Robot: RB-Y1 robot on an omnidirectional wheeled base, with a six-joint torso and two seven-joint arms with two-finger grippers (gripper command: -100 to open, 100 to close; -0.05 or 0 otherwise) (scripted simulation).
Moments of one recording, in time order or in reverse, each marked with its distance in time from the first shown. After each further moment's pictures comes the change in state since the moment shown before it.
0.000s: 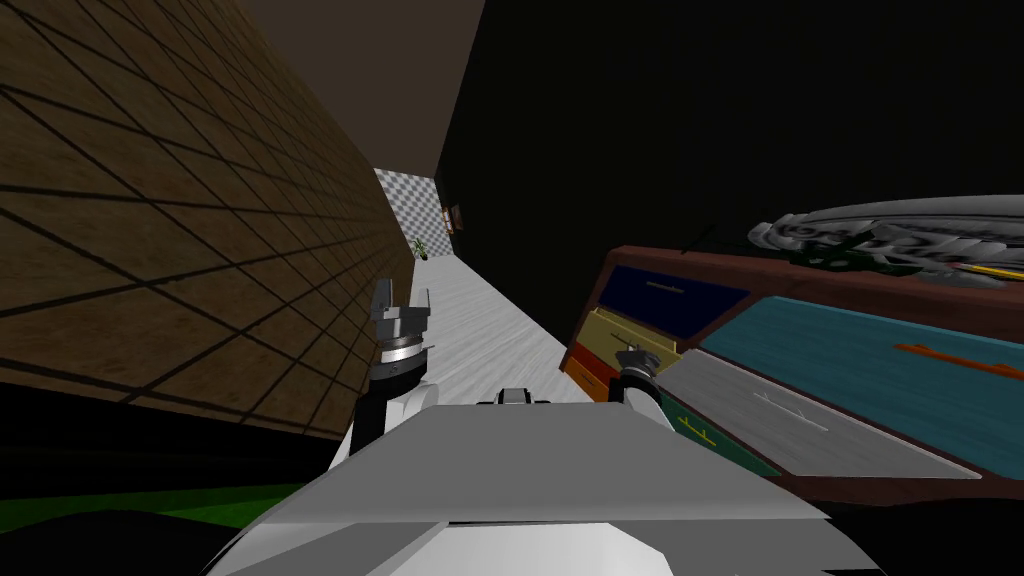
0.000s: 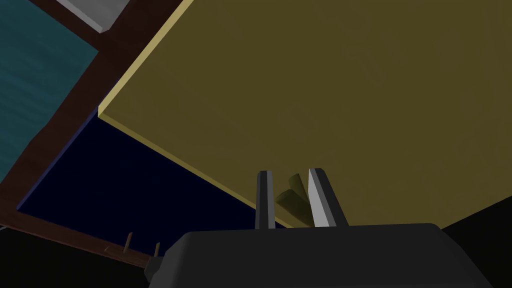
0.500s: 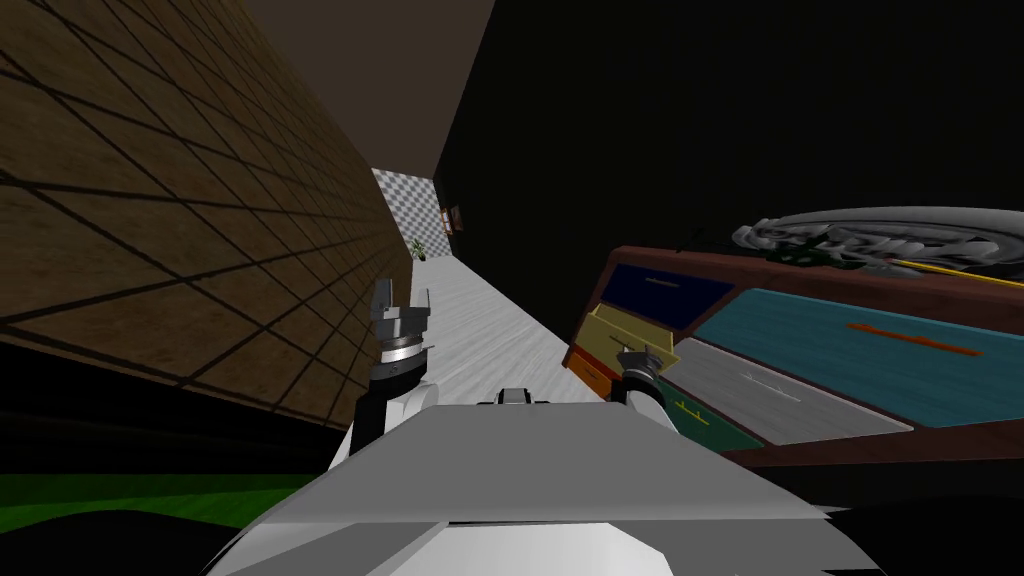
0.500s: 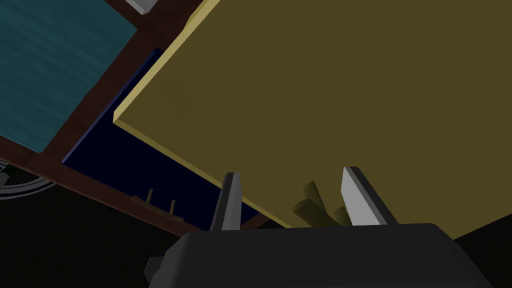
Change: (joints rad) left arm 0.000 0.000 0.000 0.000 0.000 0.000 0.000; right arm 0.025 0.010 -0.010 -0.030 -0.019 -0.025 0.023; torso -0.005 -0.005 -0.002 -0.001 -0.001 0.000
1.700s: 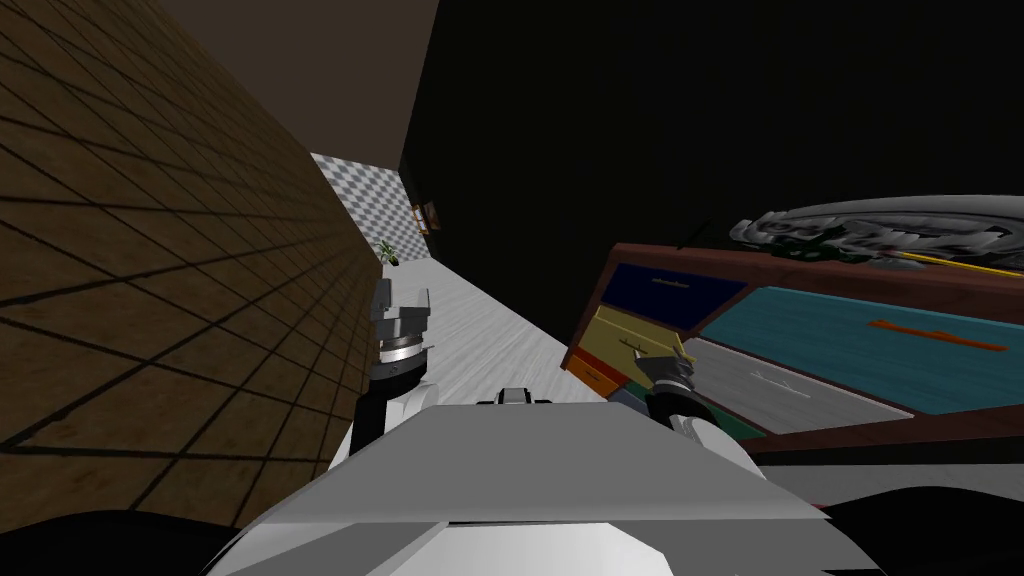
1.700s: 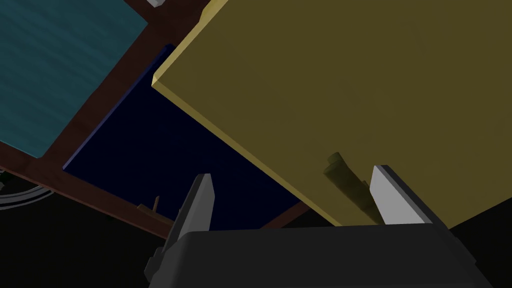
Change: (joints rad) left arm 0.000 0.000 0.000 0.000 0.000 0.000 0.000; right arm 0.140 -0.017 -0.165 -0.177 -0.282 -0.298 0.184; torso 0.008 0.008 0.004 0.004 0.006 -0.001
